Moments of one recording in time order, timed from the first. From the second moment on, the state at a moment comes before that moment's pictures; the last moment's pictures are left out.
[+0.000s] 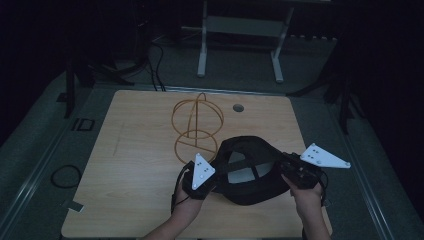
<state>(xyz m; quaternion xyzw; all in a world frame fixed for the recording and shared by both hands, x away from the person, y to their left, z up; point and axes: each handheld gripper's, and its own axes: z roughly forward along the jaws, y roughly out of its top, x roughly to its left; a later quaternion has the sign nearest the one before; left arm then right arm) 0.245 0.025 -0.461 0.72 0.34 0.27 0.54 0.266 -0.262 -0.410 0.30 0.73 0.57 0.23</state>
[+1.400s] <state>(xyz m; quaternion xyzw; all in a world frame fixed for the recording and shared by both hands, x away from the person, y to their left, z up) 0.234 0.053 -0.395 0.72 0.17 0.35 0.58 0.188 -0.326 -0.415 0.27 0.75 0.58 0.19</state>
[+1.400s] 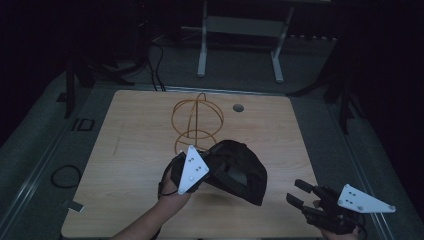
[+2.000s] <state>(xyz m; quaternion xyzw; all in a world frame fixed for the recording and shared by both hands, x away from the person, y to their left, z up) 0.259 0.092 -0.402 0.72 0.04 0.22 0.65 0.201 -0.249 -0.378 0.10 0.79 0.57 0.20</state>
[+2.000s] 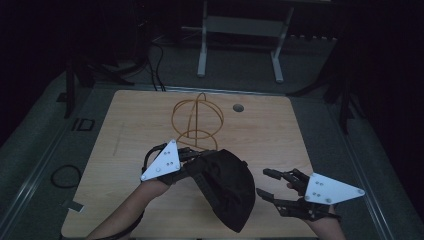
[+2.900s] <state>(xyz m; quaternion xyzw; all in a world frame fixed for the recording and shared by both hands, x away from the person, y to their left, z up) 0.249 0.083 -0.389 0.71 0.01 0.19 0.68 0.222 -0.210 -0.379 0.08 0.82 0.53 0.19</state>
